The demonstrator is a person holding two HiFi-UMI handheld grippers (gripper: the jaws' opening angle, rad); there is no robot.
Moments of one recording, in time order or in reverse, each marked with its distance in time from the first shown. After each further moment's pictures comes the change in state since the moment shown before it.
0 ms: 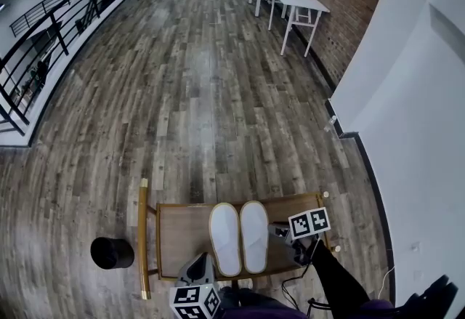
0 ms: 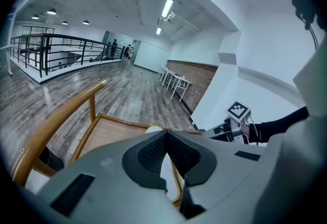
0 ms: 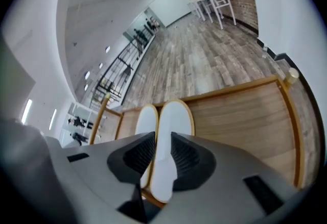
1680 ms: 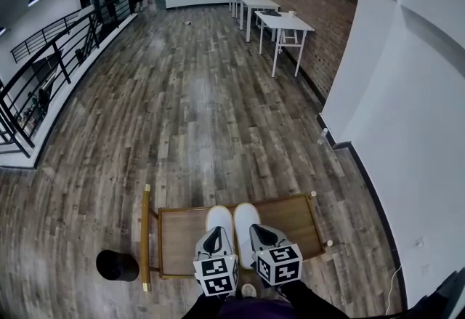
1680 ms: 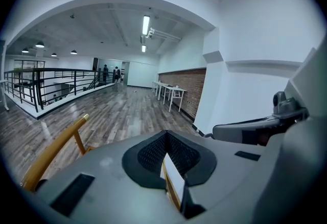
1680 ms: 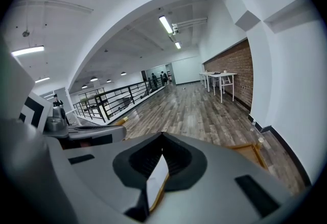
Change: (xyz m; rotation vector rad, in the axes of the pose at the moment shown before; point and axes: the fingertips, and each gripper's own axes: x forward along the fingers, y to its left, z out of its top) left arm 0.021 -0.069 0.042 0.255 -0.165 0.039; right arm -0.094 0.135 -0.009 -0.404 -0.612 -0.233
